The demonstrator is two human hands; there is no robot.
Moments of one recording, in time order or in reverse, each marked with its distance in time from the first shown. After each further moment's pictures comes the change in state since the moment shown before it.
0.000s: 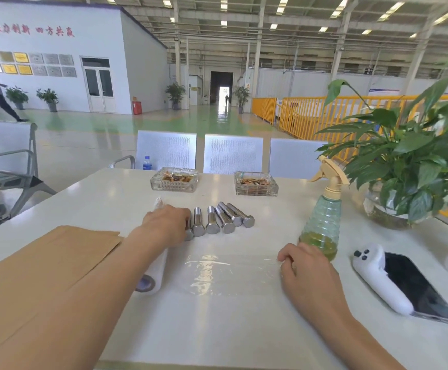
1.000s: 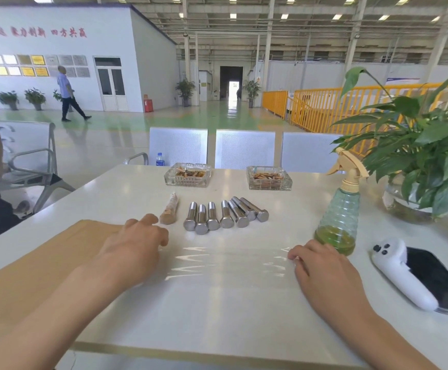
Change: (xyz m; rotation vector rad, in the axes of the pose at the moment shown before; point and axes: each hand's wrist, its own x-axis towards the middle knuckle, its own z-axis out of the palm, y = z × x) left_hand -0.091 -0.056 0.003 0.121 0.031 -0.027; right_hand -0.004 0.005 0.009 -0.222 -0.100 -0.079
